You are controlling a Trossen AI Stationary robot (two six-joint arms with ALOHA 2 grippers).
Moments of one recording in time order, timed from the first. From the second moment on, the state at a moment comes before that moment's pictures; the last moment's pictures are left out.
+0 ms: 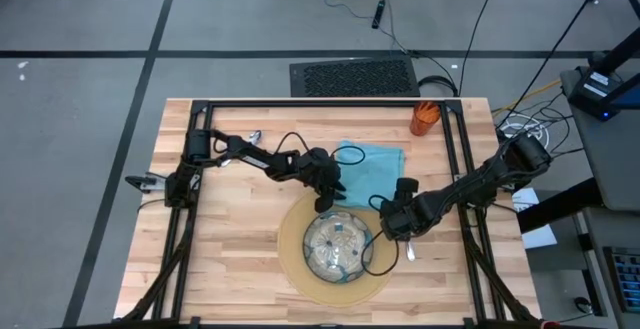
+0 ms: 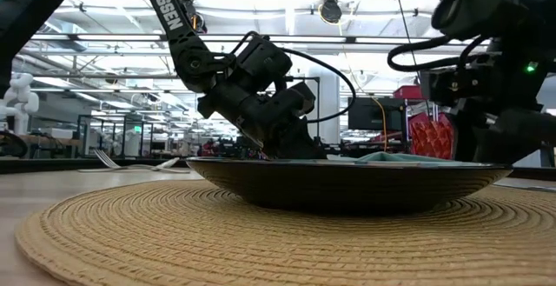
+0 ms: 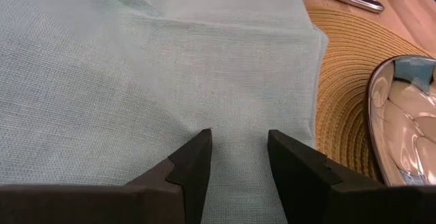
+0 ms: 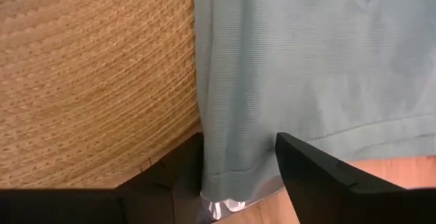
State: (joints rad) left arm 0.16 2.14 1.03 0.39 0.39 -0.10; right arm 0.39 1.55 0.72 -0.68 0.41 0.50
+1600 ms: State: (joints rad) left arm 0.16 2.14 1.03 0.38 0.39 -0.12; right arm 0.39 1.77 1.11 -1.06 0.51 0.16
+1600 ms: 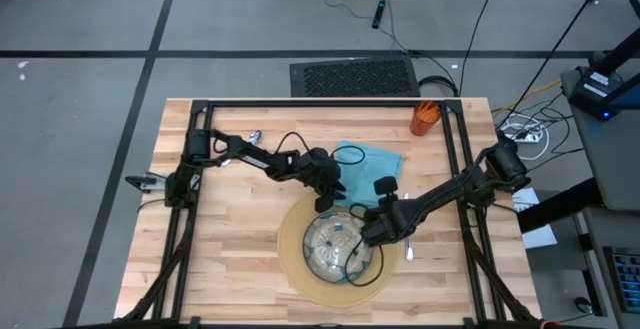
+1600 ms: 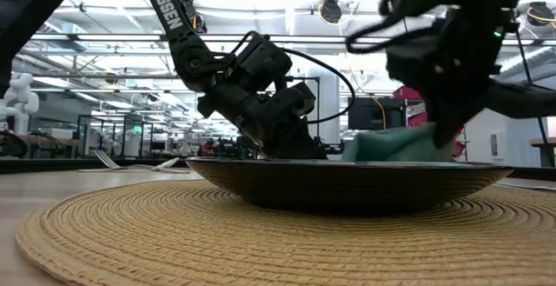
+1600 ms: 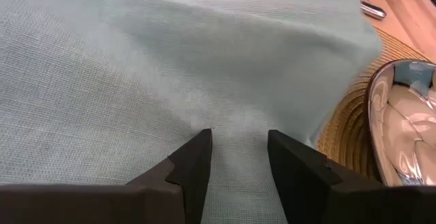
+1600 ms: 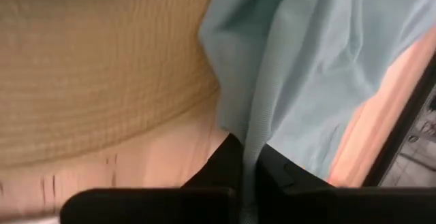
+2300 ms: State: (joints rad) left arm 0.16 1.92 1.02 0.21 0.34 -0.08; right arm 0.44 1.77 1.04 -1.04 0.47 0.28
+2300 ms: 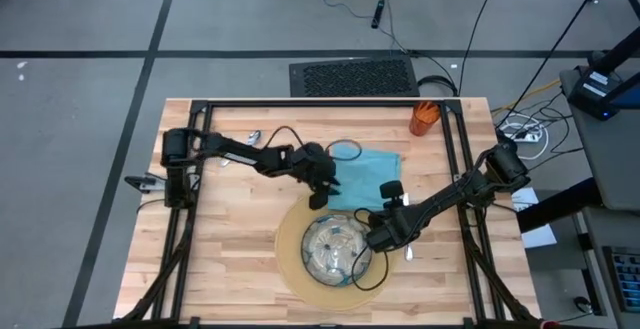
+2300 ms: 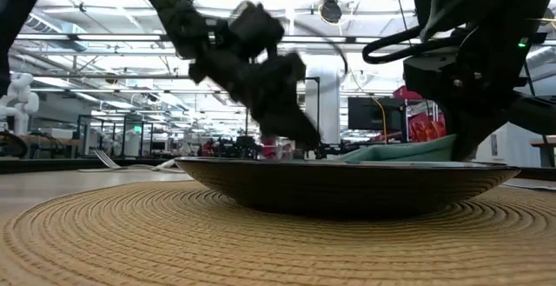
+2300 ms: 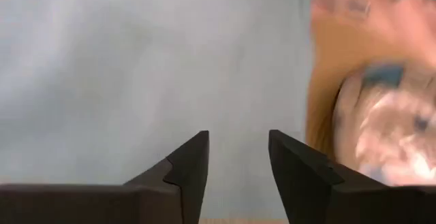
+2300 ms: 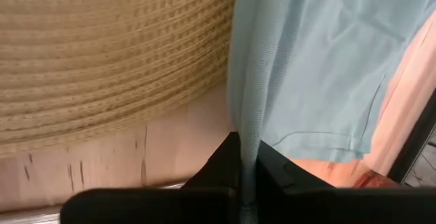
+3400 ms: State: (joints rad) left arm 0.24 2.16 1.30 0.31 0.28 -0.04; right arm 0.45 1.77 1.04 -0.96 0.49 0.28
